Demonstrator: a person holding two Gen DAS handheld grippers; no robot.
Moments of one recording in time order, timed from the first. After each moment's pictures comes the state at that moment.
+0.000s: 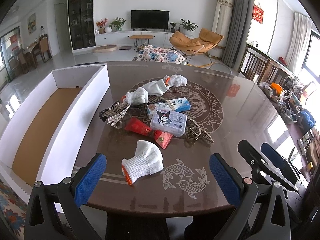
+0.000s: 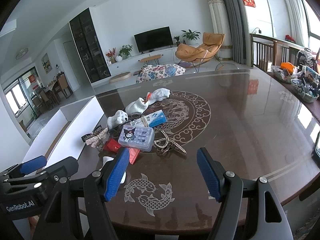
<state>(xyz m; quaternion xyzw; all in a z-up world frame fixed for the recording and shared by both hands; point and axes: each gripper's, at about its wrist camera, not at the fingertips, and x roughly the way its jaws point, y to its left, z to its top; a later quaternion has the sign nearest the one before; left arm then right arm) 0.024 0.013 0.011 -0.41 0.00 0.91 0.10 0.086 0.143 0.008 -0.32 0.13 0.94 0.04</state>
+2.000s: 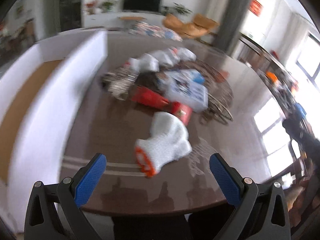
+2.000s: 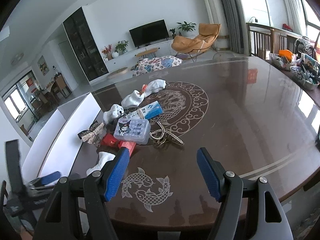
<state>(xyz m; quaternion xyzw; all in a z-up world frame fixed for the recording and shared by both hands) -0.020 -0.035 -0.078 -0.46 -0.01 0.87 0.17 0.077 0.152 -0.009 -0.34 0.15 0.93 0.04</state>
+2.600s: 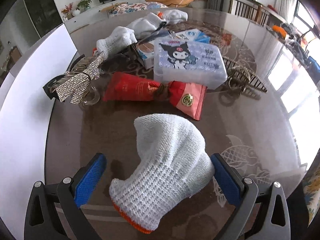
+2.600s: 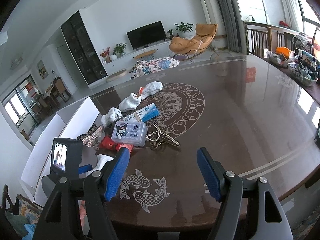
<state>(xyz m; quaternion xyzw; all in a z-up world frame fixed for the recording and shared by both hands) -0.084 0.028 -0.145 -0.51 0.14 0.83 0.15 0.081 0.164 -0.009 -0.33 0.17 0.93 0.05</state>
